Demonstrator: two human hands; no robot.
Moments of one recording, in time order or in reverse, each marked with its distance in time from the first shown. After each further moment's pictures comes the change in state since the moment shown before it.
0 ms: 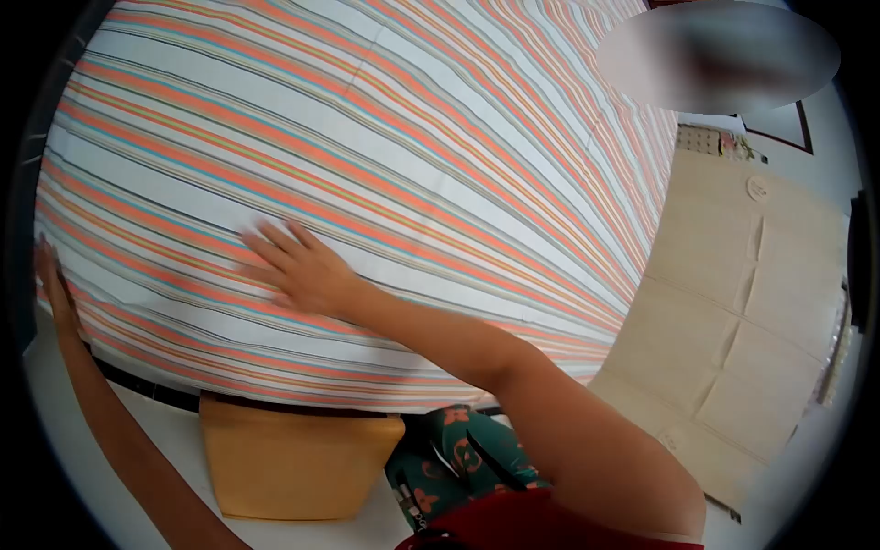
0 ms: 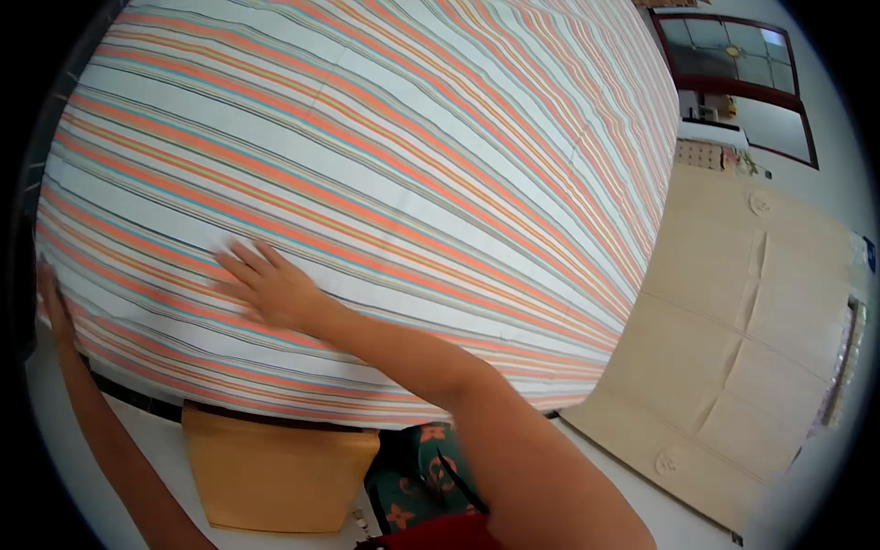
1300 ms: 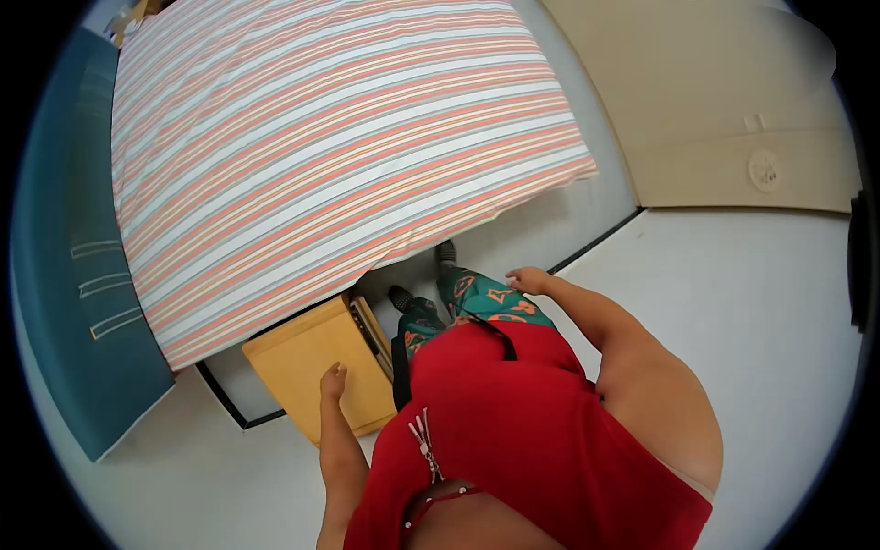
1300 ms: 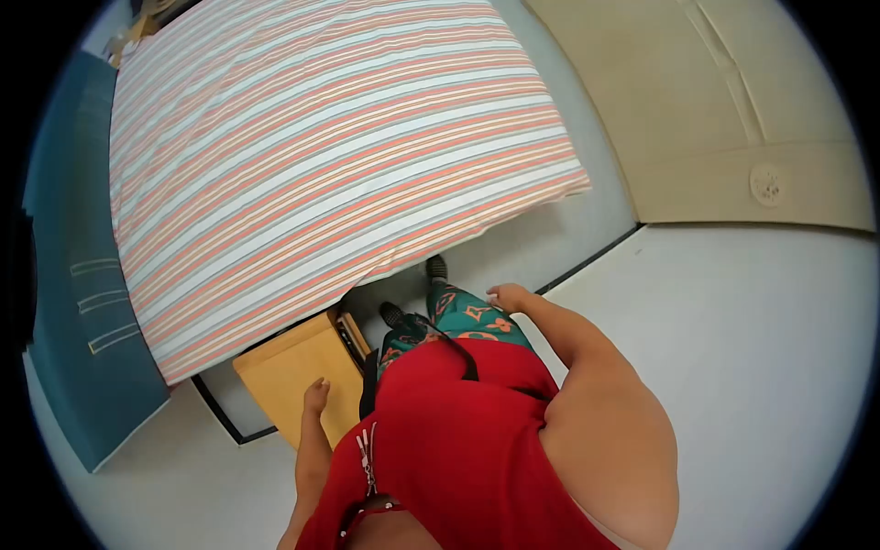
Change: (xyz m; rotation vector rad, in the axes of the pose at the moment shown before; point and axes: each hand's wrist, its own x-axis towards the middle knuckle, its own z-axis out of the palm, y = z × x) left_hand -0.571 0.220 -0.096 0.459 -1.334 -0.007; right_hand -0.766 -0.283 -0.048 0.660 -0.130 1.301
